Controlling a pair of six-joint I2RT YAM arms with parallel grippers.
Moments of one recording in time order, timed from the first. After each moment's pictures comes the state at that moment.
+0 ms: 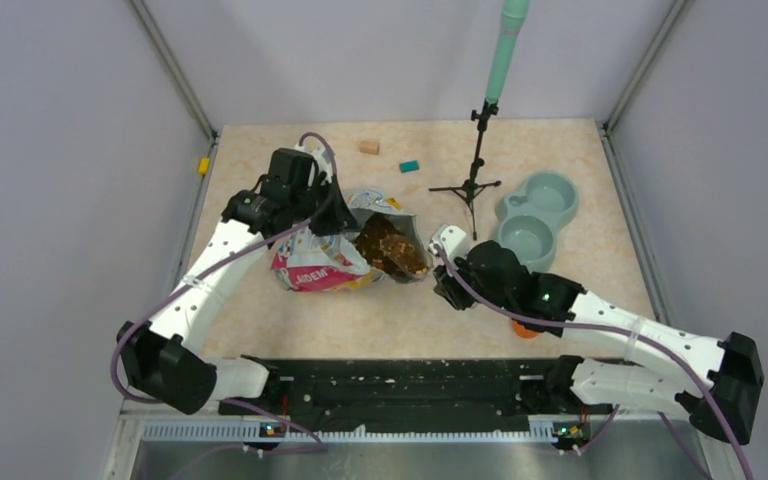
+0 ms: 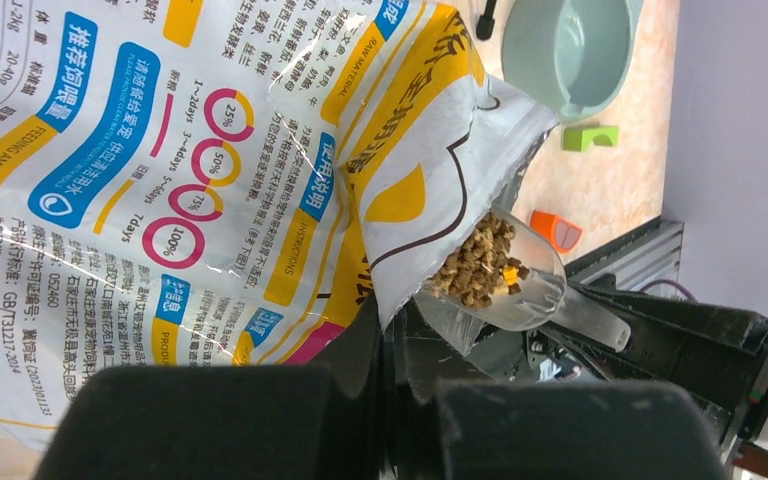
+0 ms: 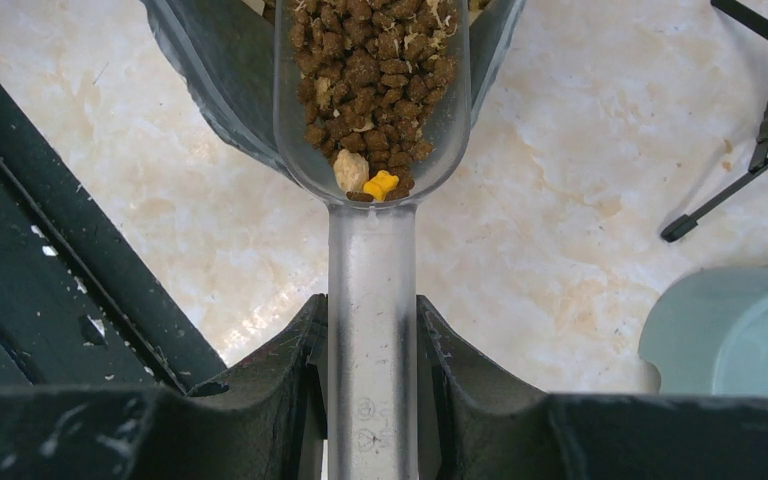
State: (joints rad) left arm -0.40 1.31 1.30 -0.75 0.33 -0.56; right arm 0.99 1.00 0.77 -0.37 0.12 0.03
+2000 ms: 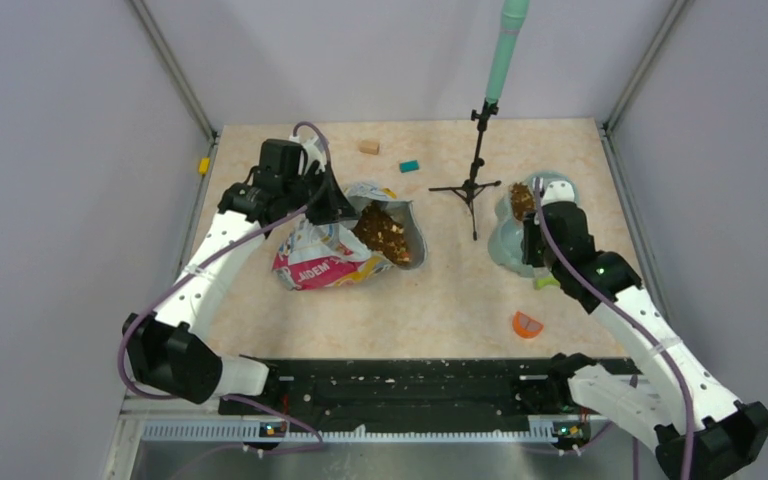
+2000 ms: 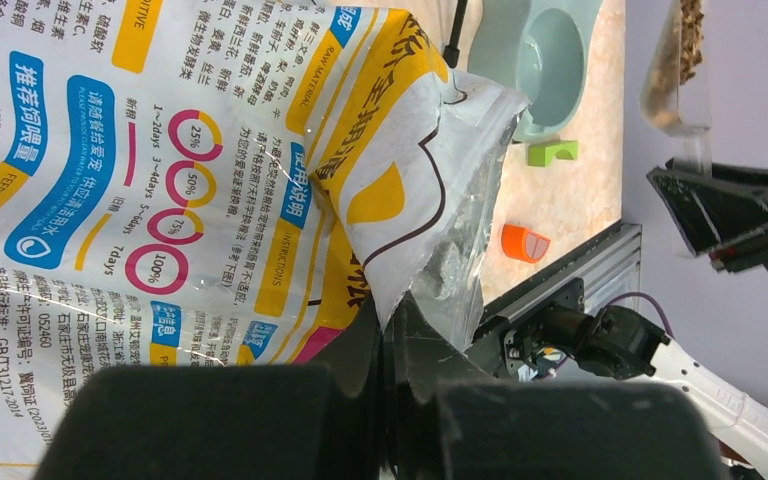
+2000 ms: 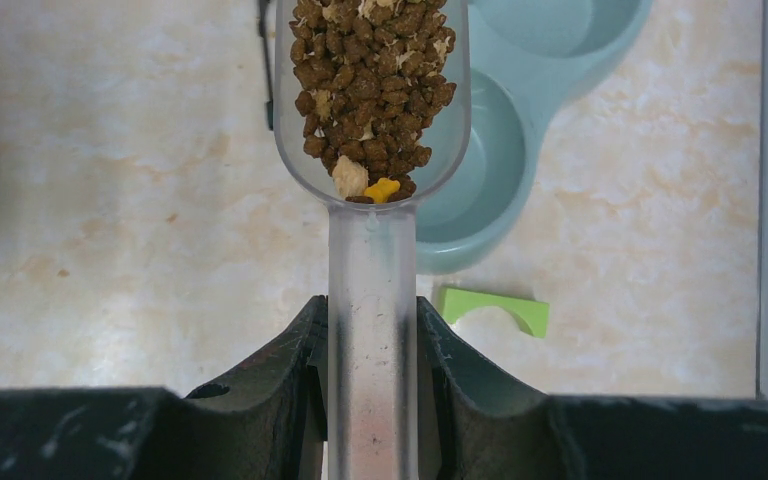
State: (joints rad) left arm -0.31 1.35 1.32 -0.68 0.44 -0.55; right arm 0.48 0.86 0.88 -0.67 0.35 0.20
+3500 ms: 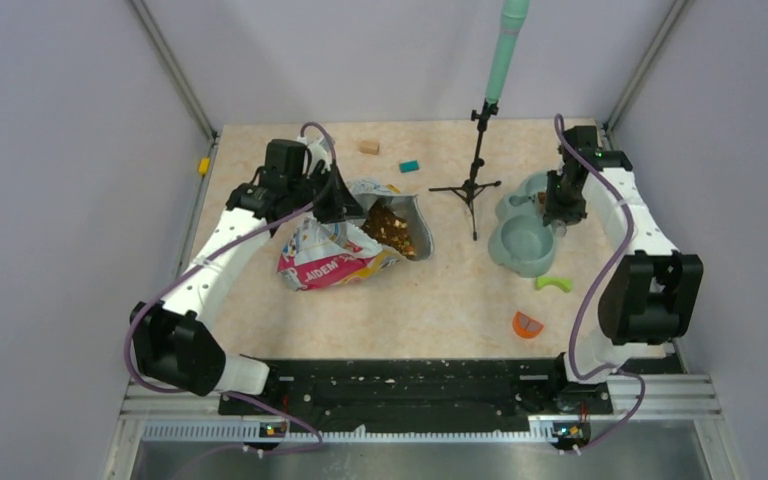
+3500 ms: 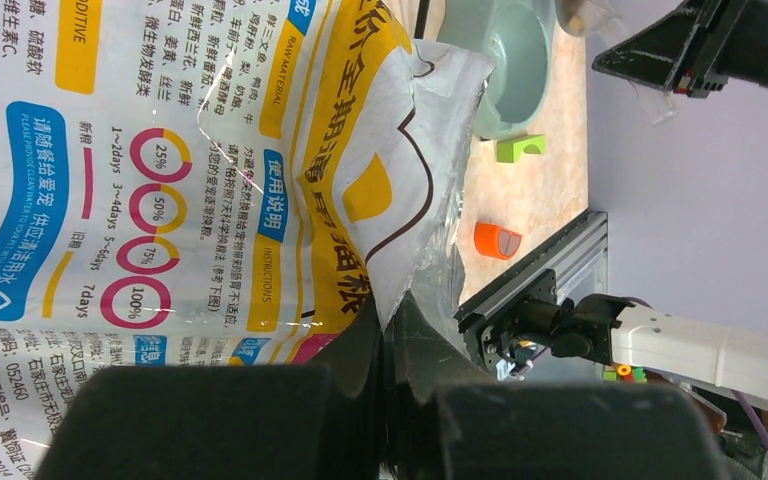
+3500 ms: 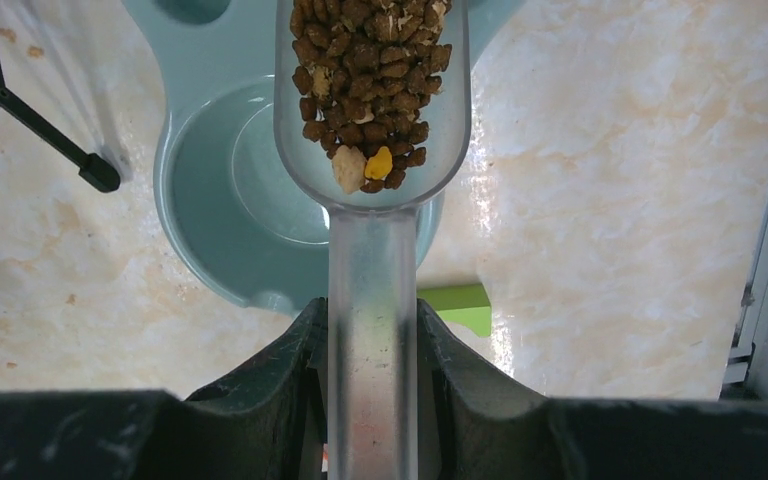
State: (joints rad) left arm -0.31 1.39 1.28 -0.58 0.53 -0.57; right arm 0.01 1.58 1.38 -0.96 0.11 0.17
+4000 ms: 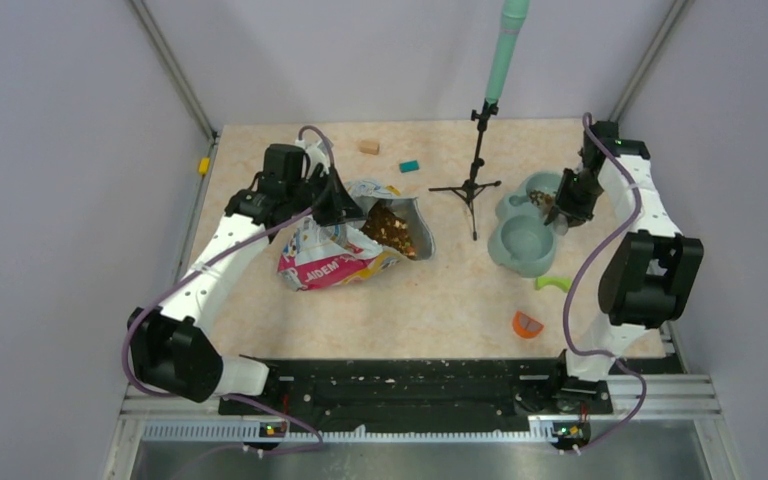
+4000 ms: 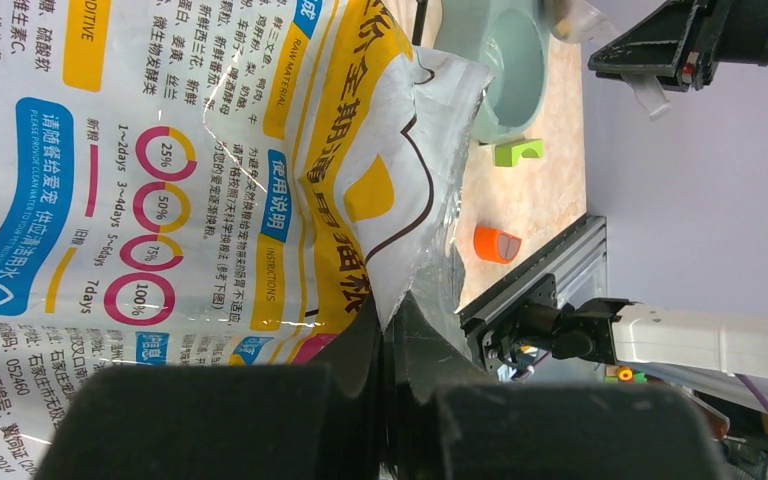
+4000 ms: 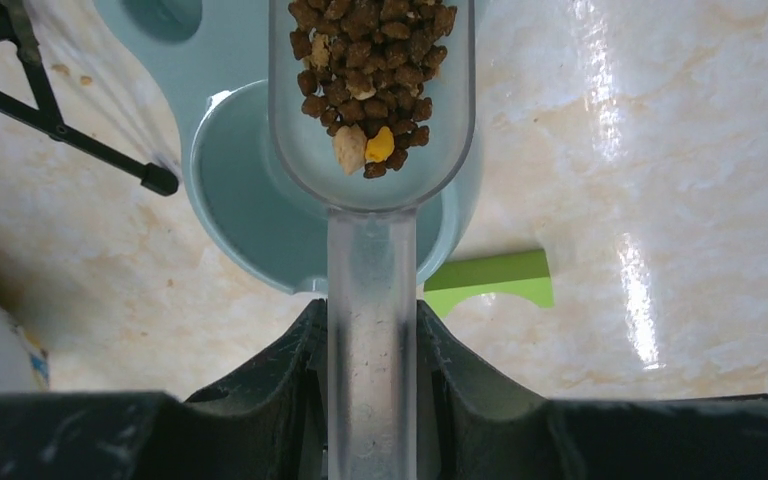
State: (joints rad) left arm -0.31 1.36 1.23 -0.54 0.53 -0.59; right arm -0.11 1.72 1.53 -1.10 -0.07 0.31
